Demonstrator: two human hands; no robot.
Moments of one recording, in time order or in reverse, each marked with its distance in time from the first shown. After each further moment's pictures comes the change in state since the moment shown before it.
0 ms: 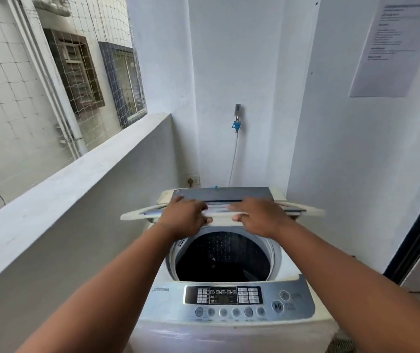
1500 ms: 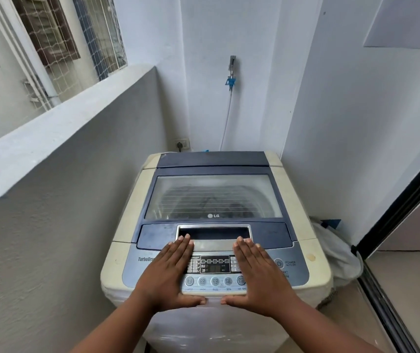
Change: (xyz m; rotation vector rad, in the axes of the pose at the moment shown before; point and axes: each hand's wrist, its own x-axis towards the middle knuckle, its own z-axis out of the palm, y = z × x) left_hand -0.124 -0.003 0.166 -0.114 -0.143 0.161; right_hand -0.133 -0.006 0.161 -0.078 -0.321 0.121
